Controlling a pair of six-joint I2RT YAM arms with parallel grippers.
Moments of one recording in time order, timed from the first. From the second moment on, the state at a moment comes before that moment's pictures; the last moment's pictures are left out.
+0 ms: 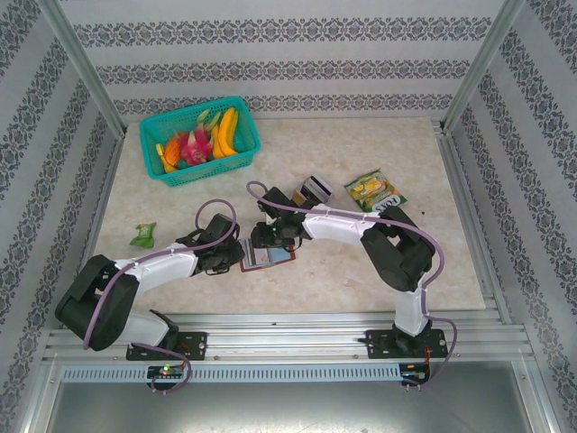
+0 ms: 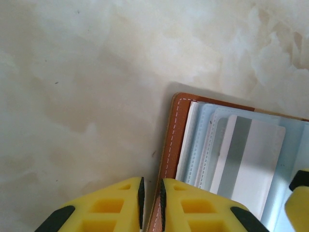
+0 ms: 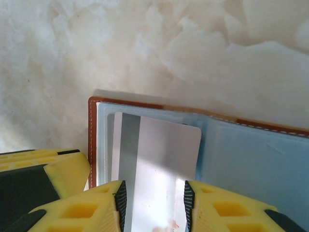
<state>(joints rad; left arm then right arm) -0.52 1.38 0.58 -0.26 0.00 -1.05 0.83 1.94 1.28 -0.40 -0.24 0.69</state>
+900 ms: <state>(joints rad) -0.52 1.38 0.58 -0.25 0.00 -1.05 0.84 2.02 1.38 -0.45 -0.26 0.68</state>
